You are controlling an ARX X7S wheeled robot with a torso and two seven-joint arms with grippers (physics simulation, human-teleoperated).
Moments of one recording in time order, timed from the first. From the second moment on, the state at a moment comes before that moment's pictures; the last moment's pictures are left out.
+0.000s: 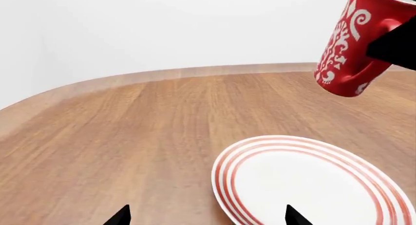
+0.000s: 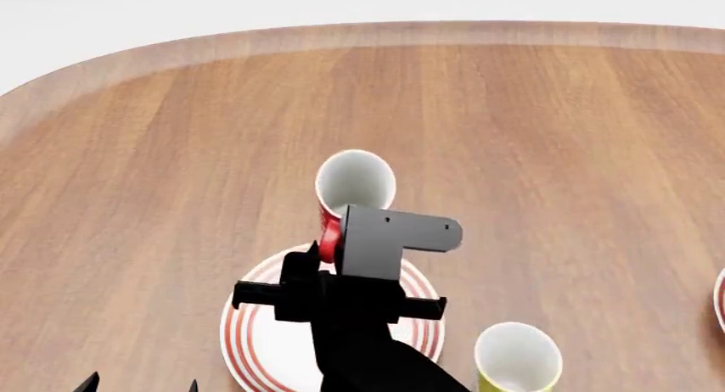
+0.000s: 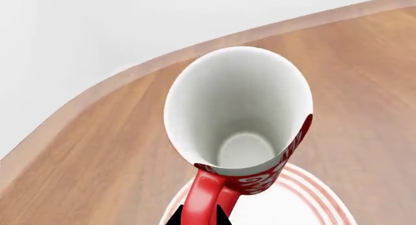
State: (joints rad) left arm -0.07 -0.28 0.39 -0.06 -0.29 0.05 -0.32; right arm 0.72 0.08 -0.53 0.24 0.82 0.48 0.50
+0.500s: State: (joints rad) left arm -0.08 -0.29 0.40 -0.06 -0.29 0.05 -0.33; right arm 0.81 0.01 -0.69 0.61 0.85 0.32 0.42
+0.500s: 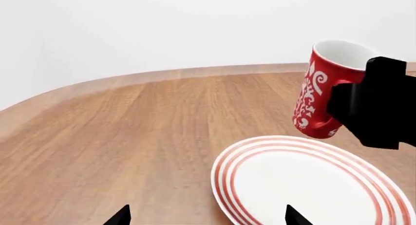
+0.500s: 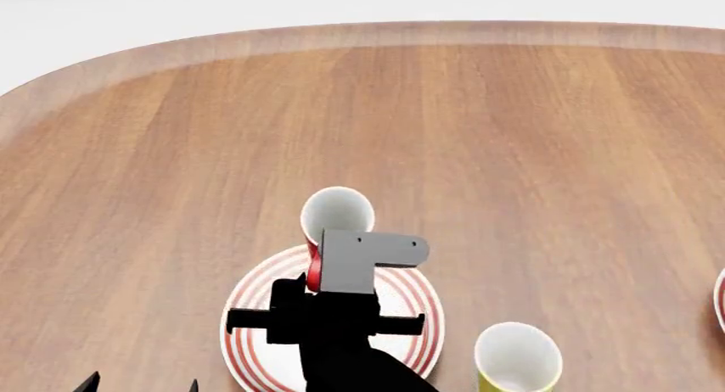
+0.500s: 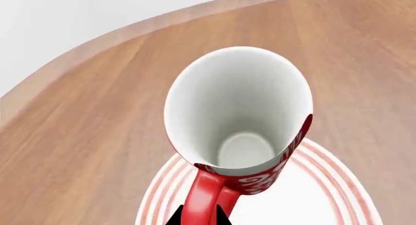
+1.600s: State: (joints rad) left arm -0.08 -0.30 0.42 -0.06 -0.29 0.06 -0.34; right arm 0.93 0.00 -1.26 0.93 1.32 0.05 0.42
